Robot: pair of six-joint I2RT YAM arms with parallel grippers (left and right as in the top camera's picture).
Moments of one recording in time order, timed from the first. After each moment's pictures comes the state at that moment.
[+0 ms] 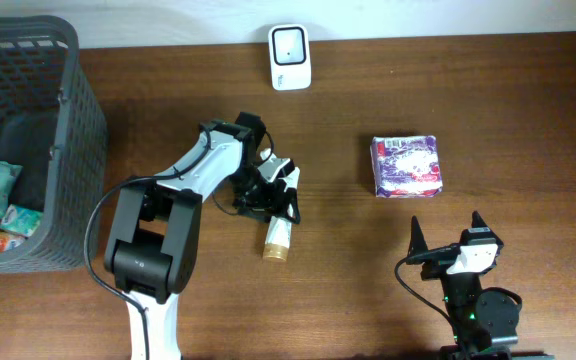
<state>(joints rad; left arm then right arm) -0.36 2.15 1.49 -1.04 0.58 0.06 0.04 0.01 0.01 -0.08 0.00 0.00</state>
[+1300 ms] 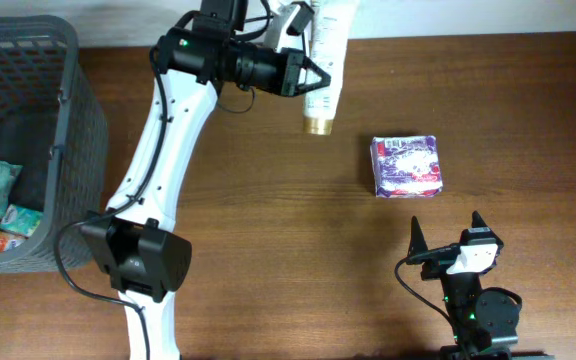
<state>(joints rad) -0.32 2.14 2.31 -1.04 0.92 -0.07 0.04 0.01 0.01 -0.08 0.00 0.00</state>
